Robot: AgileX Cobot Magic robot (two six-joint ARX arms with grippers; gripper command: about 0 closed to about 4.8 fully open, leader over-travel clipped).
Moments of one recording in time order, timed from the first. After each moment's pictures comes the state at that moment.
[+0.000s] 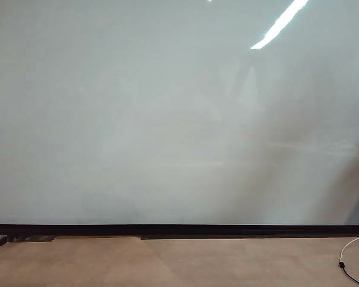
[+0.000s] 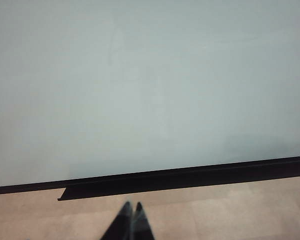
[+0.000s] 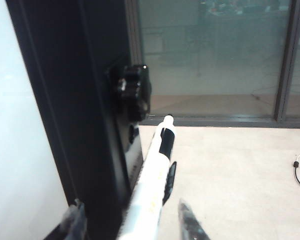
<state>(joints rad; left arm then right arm) 0.04 0.00 0.00 -0.09 0.07 0.12 -0.51 2.04 0.72 1.40 -0.73 0.10</state>
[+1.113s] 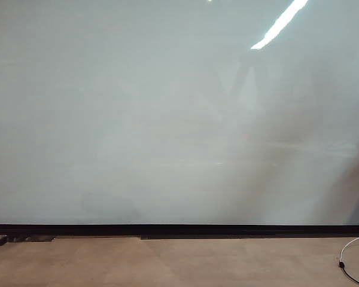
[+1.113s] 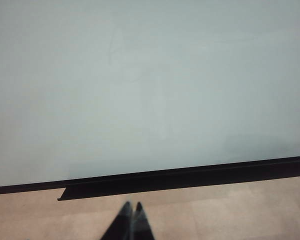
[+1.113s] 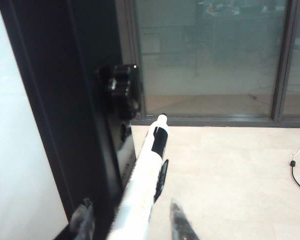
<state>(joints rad) 0.04 0.00 0.00 -0.09 0.07 0.12 -0.52 2.04 0.72 1.40 -0.73 0.10</state>
